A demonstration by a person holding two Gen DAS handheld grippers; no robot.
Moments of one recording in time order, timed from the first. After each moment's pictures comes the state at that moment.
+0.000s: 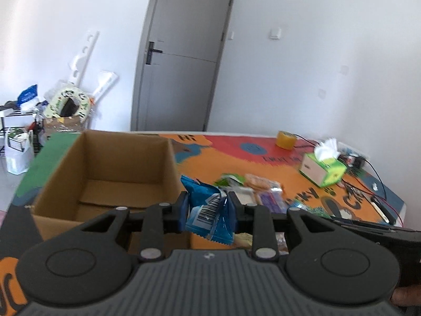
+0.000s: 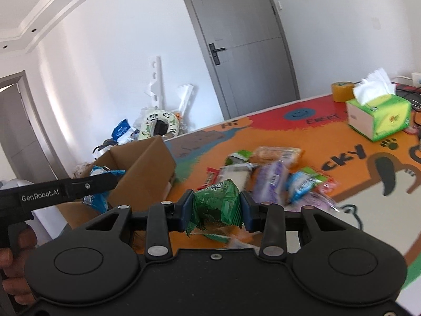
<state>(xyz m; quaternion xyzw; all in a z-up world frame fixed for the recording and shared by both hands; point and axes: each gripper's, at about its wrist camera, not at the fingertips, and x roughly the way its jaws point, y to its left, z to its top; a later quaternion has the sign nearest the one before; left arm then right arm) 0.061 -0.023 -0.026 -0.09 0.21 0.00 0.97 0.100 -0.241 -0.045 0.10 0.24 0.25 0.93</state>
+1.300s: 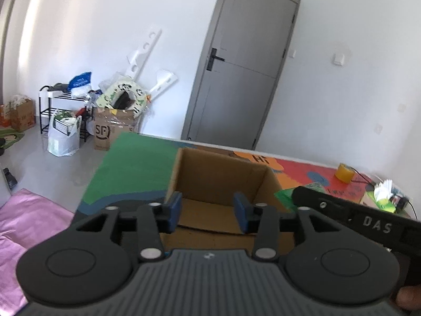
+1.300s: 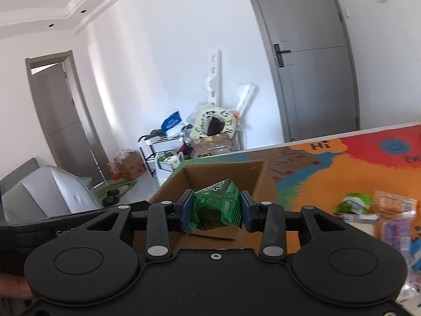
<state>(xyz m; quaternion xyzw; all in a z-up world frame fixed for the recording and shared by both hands) 0.057 0.085 -0.017 -0.15 0.20 0.11 0.96 0.137 -0.099 -0.005 0.06 0.22 0.37 0.90</state>
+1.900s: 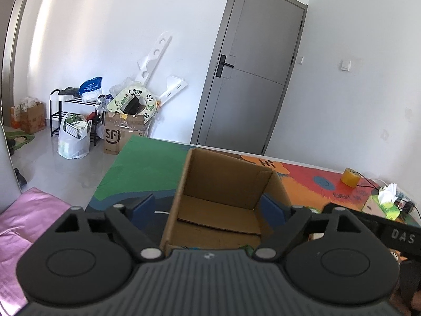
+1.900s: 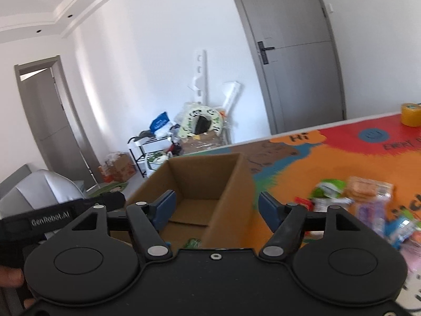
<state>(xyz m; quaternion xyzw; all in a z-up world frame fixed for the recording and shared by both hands) 0.048 0.071 -0.016 -0.15 0.19 0.14 0.96 0.123 -0.144 -0.007 0.08 0.24 0.33 0.91</state>
